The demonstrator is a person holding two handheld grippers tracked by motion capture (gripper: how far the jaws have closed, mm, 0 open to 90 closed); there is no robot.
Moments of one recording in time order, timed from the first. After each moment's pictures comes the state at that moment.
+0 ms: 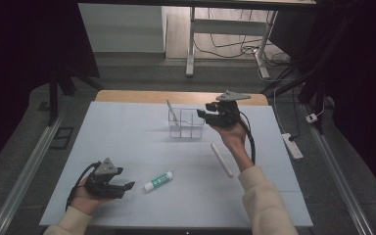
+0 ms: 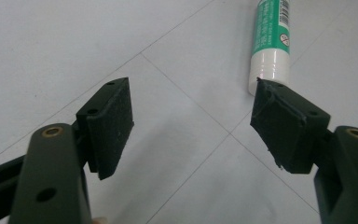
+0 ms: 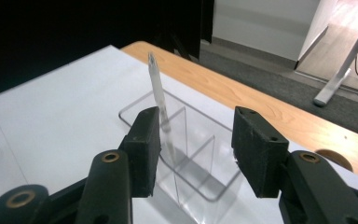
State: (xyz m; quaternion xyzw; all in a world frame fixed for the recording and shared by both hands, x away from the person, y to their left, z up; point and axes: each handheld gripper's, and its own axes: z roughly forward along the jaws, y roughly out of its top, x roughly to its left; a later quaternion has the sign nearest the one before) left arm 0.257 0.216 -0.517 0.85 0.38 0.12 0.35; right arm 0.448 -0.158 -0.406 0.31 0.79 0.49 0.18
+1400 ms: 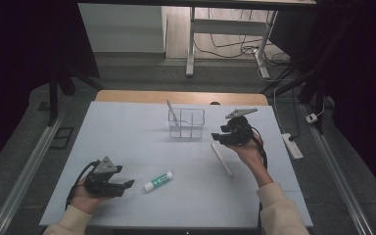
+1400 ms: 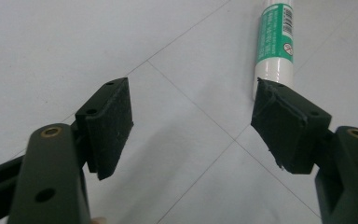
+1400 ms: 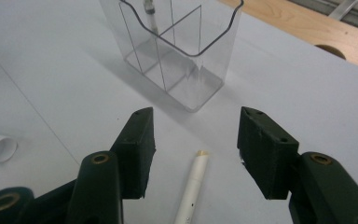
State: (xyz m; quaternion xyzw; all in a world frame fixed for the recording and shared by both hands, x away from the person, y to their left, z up) left arm 0.258 0.216 -0.514 0.84 0.39 0.13 0.35; right arm 0.427 -0.200 -0.438 0.34 0.85 0.37 0.14
